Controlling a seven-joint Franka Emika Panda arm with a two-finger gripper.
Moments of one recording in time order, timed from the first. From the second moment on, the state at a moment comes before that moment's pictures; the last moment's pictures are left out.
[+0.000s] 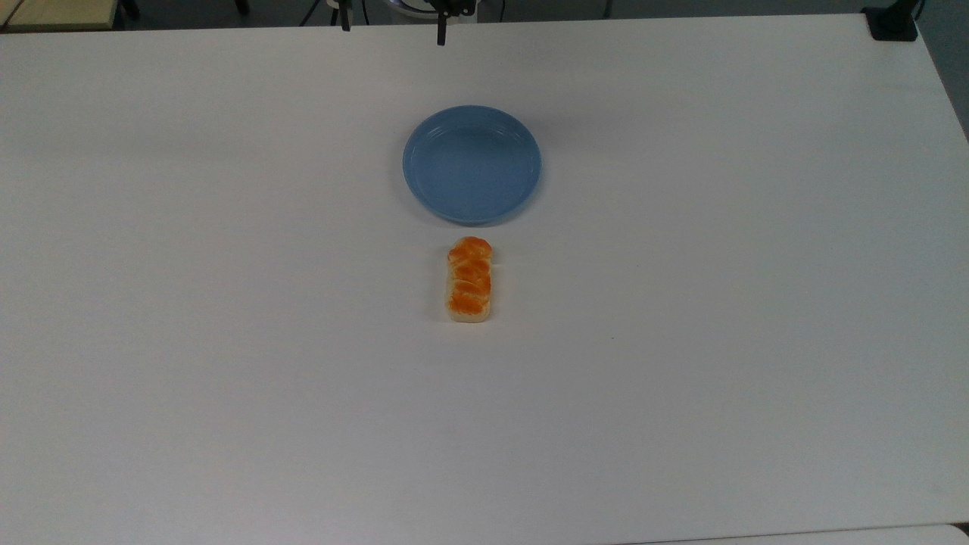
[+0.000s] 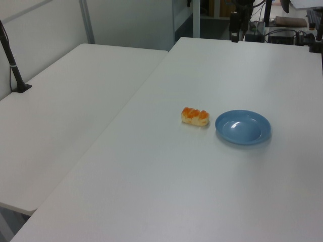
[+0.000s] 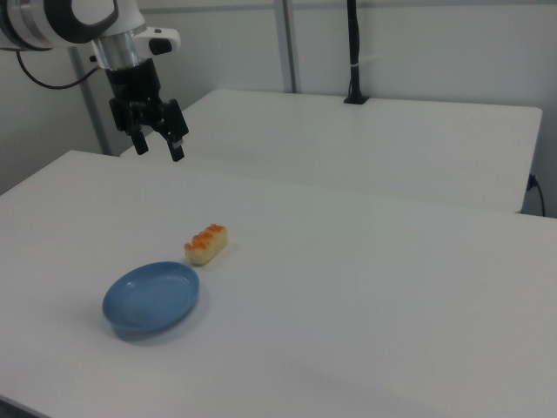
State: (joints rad) arm 0.07 0.01 -0.03 -1.58 -0.09 1.60 0.15
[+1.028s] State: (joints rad) arm 0.07 0.01 -0.03 -1.58 -0.09 1.58 0.15
